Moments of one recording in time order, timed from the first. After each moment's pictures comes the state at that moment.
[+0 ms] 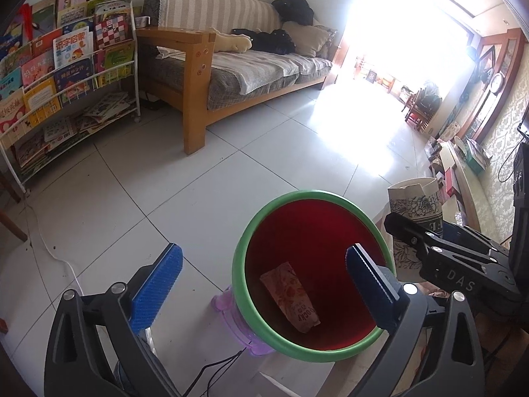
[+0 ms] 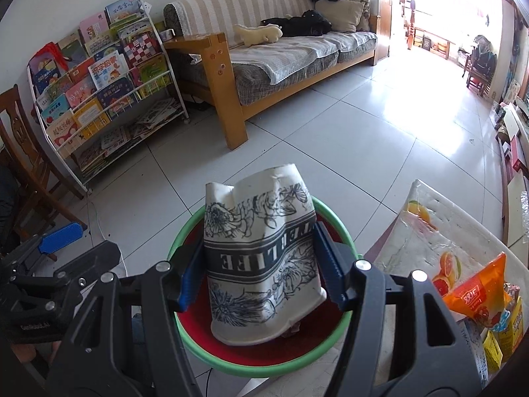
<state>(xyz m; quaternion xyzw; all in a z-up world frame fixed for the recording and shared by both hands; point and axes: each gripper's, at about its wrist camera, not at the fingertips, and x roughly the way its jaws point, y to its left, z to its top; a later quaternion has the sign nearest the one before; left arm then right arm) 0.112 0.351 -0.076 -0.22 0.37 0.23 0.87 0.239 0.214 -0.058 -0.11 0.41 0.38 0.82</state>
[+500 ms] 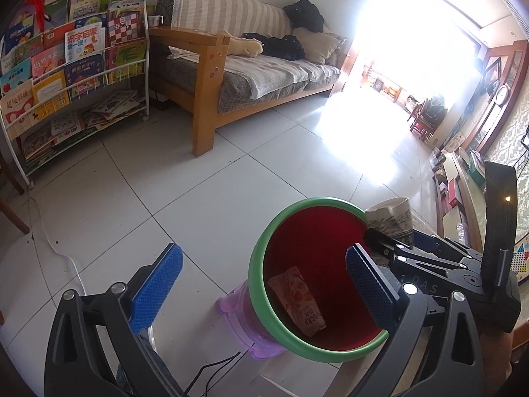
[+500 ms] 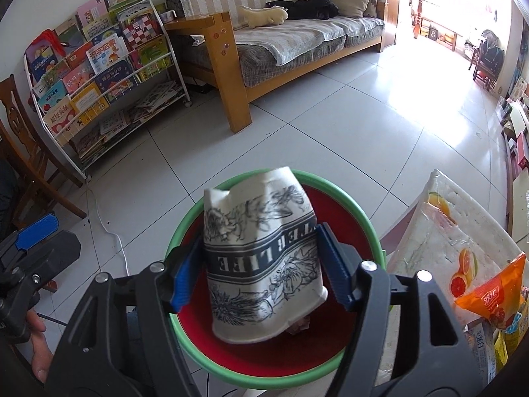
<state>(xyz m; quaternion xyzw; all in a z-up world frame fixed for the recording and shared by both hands) 0.099 0.368 -0.075 -0.23 0.35 0.24 0.87 0.242 0.235 -0.081 -0.12 0.44 0.38 0.81</state>
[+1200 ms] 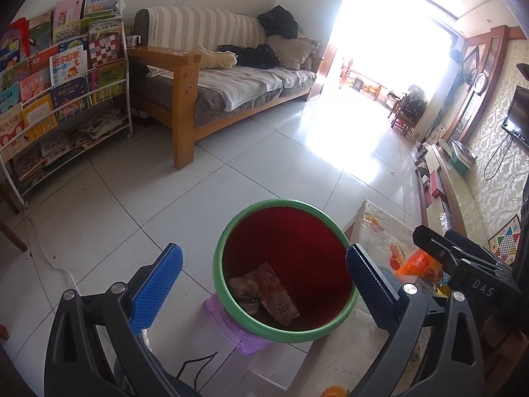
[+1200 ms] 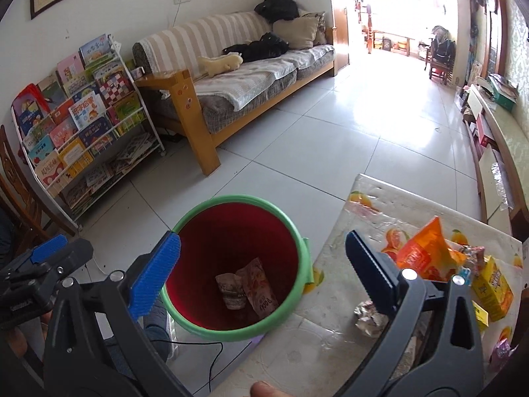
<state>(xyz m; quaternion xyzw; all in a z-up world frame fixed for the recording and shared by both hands) 0.090 0.303 -0.022 -0.20 0.34 0.20 0.90 0.218 0.110 -0.002 -0.04 0.38 0.31 0.87</state>
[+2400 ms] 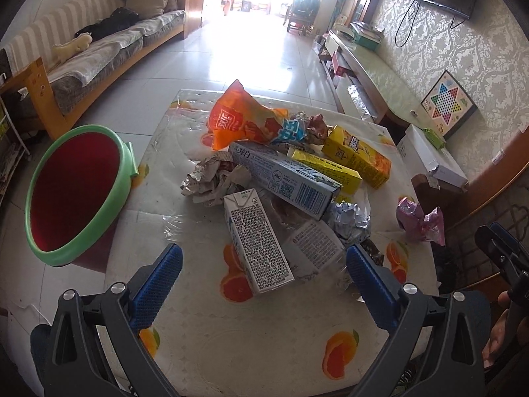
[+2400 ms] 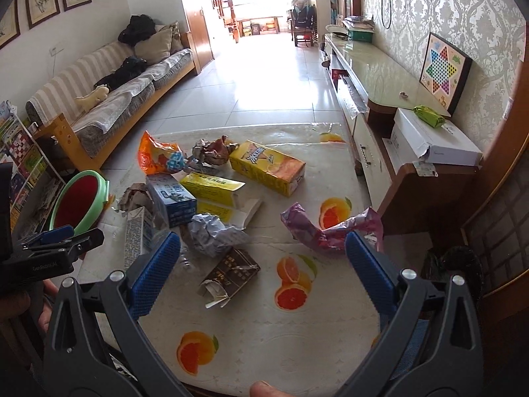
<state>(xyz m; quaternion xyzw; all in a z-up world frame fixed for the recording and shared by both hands) 0.159 0.003 -0.095 -0.09 0.48 -0.01 0.87 0.146 -0.261 -0.048 0.04 0.41 0.07 0.91</state>
